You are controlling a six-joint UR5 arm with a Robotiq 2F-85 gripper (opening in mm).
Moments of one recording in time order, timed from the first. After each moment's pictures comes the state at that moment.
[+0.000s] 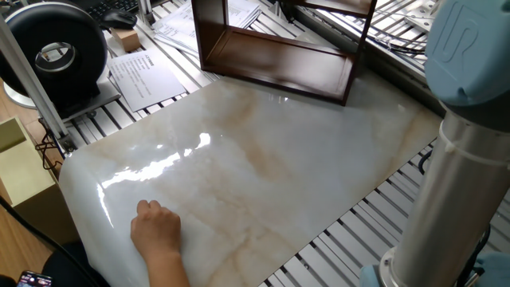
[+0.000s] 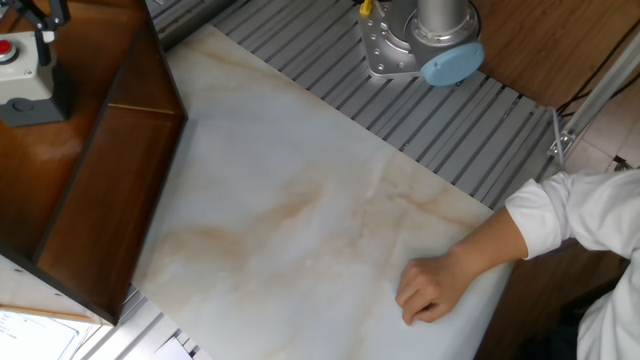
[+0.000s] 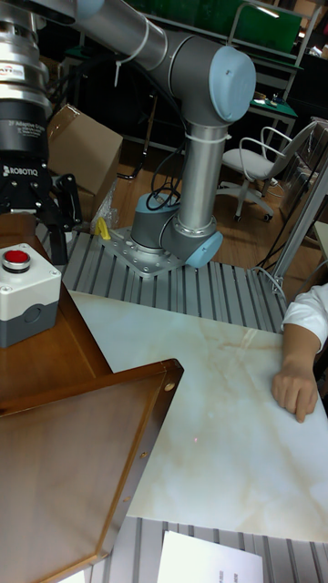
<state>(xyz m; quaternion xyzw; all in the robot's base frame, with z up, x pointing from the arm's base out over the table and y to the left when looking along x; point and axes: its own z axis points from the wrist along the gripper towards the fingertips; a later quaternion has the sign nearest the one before) 0.701 -0.174 0.342 -0.39 0.87 0.04 0.29</state>
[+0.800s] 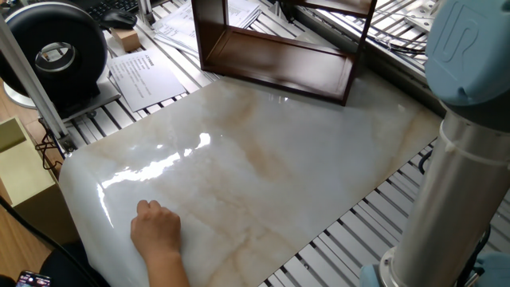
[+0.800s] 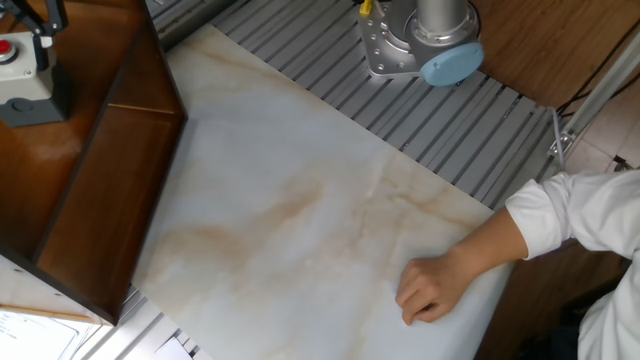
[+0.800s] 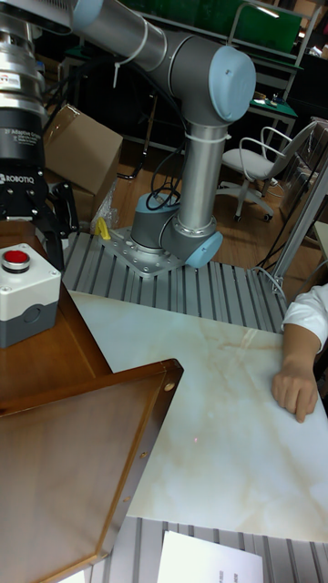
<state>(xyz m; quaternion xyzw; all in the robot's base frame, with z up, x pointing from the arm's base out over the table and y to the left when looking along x) 0.704 -0.175 0.336 -0.40 0.87 0.04 0.30</state>
